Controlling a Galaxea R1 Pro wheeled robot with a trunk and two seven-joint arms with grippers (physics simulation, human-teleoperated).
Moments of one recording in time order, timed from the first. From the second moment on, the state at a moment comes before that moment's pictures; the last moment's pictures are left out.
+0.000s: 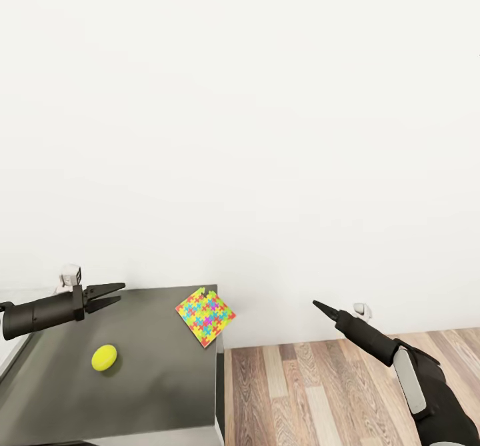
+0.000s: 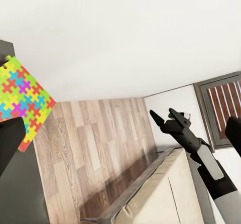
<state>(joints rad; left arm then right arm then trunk) -0.36 0.66 0.05 -1.41 1.23 1.04 -0.56 -0.41 -0.10 -0.39 -1.06 -0.37 0.63 0.84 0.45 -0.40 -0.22</state>
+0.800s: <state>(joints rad) -0.36 0.65 0.05 -1.41 1.23 1.04 -0.56 -0.41 -0.10 -0.41 -1.06 -0.38 0.63 0.85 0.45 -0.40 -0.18</state>
